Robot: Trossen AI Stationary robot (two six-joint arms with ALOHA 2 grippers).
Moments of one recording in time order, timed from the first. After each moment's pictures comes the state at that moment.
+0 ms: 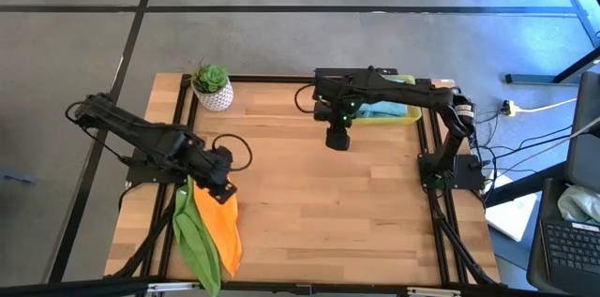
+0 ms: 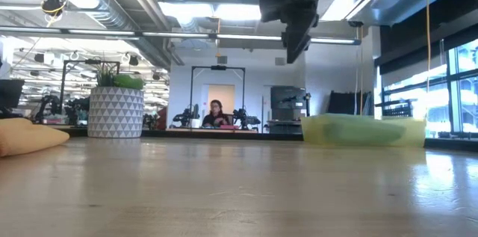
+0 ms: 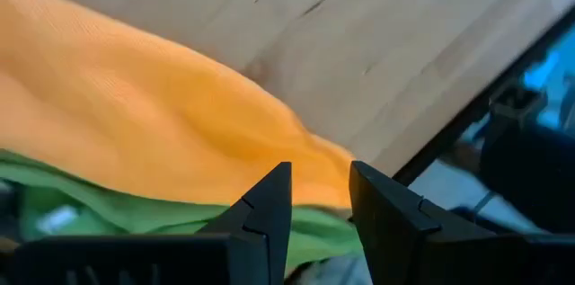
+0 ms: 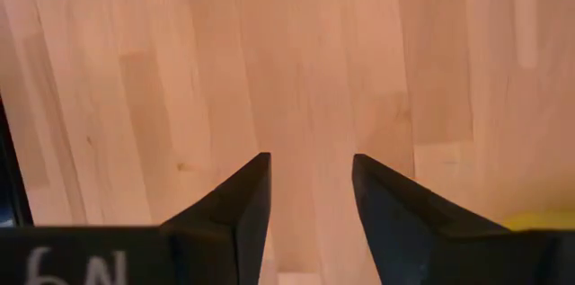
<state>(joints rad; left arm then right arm) -0.39 1.15 1.11 -1.14 0.09 -1.34 -0.28 1.82 1.68 -1.20 -0.27 -0.06</state>
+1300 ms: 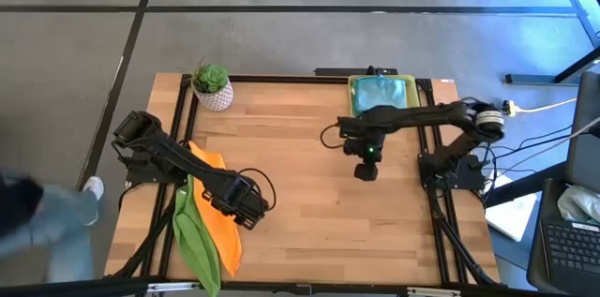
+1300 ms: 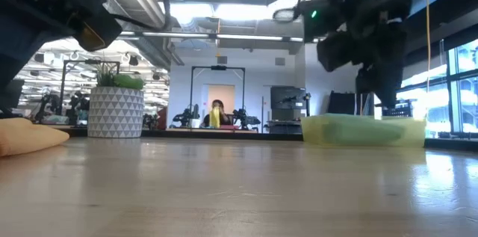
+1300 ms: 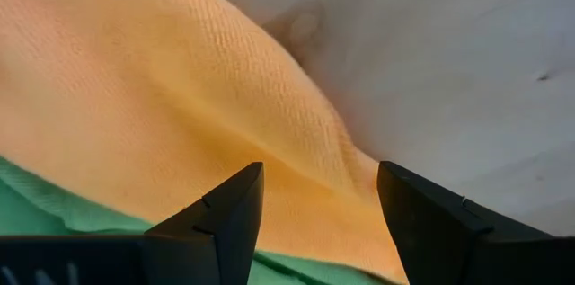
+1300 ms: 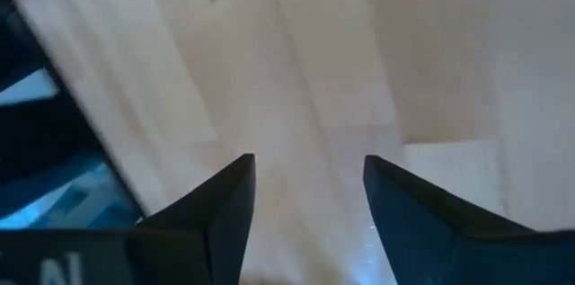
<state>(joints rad) -0.46 1.67 1.11 -1.01 0.20 -1.52 -0.18 1.60 1.04 -1.05 -0.50 0.16</state>
